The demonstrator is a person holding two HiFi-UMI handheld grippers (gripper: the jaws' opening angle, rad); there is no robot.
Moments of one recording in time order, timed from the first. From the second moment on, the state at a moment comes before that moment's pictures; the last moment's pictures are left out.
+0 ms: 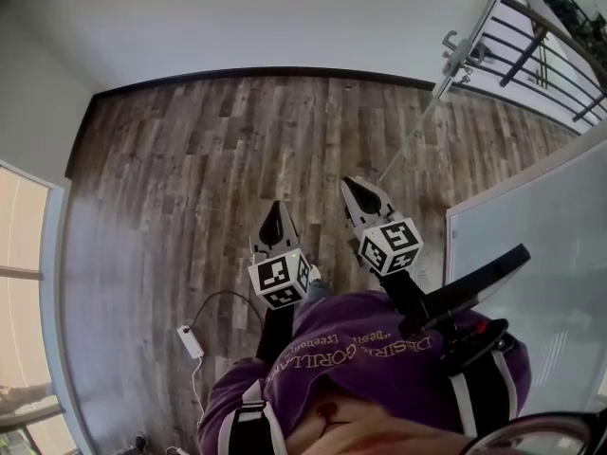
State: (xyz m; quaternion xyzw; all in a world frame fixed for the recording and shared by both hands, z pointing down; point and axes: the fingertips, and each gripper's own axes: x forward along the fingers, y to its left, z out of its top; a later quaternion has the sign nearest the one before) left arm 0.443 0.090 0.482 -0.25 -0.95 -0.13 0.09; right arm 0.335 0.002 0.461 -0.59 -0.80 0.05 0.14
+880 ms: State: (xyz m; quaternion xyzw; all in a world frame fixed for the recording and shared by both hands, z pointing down) left arm 0.366 0.208 0.508 -0.25 -0.95 -0.15 0.10; right arm 0.258 0.123 0.483 -0.58 -0.80 0.04 0.16
